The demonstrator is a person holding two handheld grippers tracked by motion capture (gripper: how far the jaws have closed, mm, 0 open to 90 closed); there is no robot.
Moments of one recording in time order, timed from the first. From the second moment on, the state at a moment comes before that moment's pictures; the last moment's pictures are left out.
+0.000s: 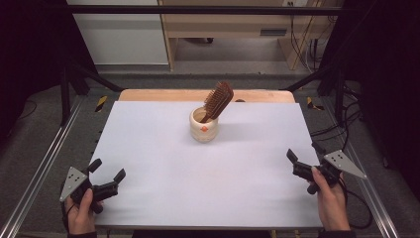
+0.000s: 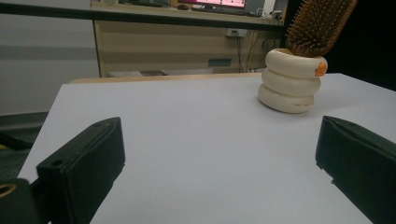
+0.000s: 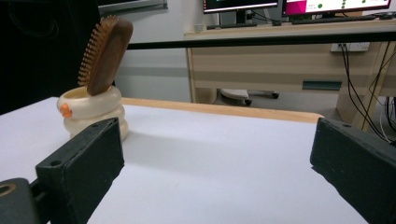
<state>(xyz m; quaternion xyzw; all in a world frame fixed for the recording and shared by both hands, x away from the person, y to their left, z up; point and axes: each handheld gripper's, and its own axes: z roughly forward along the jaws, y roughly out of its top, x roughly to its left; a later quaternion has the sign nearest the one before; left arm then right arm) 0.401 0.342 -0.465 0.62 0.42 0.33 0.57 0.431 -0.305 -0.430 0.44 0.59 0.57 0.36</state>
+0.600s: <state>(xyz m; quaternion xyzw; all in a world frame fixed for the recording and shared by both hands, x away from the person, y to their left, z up) 0.400 0.339 -0.463 0.62 0.41 0.34 0.57 0.416 -0.285 -0.471 0.41 0.63 0.57 0.34</state>
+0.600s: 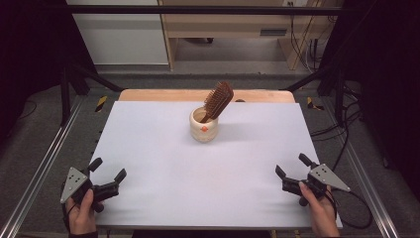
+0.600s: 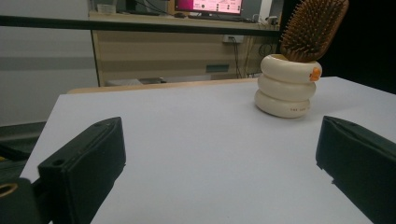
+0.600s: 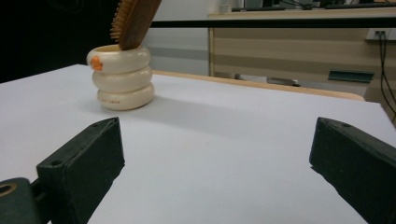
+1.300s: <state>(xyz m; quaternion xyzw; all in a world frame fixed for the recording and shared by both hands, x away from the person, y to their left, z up) 0.401 0.331 -0.463 0.63 0.39 0.33 0.58 0.413 -0.263 -0.481 0.38 0.65 0.57 0.31</state>
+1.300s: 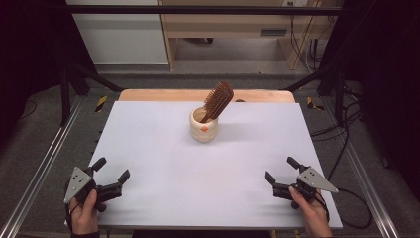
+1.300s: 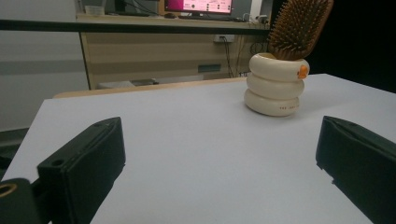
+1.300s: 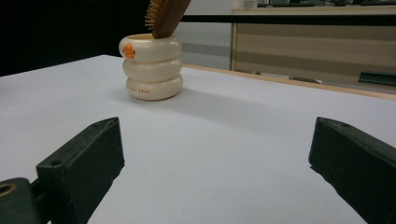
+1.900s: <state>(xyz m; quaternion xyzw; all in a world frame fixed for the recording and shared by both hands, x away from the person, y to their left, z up) 0.402 0.321 -0.464 0.64 0.38 0.32 0.58 0.420 -0.250 -0.477 0.34 0.67 0.57 0.33</state>
